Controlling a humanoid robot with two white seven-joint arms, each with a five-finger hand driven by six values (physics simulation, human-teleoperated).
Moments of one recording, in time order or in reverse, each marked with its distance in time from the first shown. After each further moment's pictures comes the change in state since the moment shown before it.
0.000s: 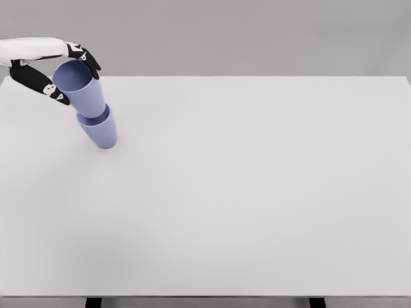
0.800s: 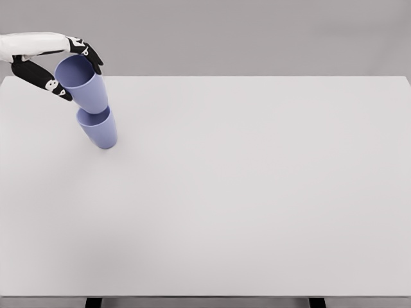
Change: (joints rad) left arm -0.006 -0.011 0.009 0.002 -0.002 0.002 0.006; right arm 0.000 0.000 0.000 0.000 0.000 0.000 0.000
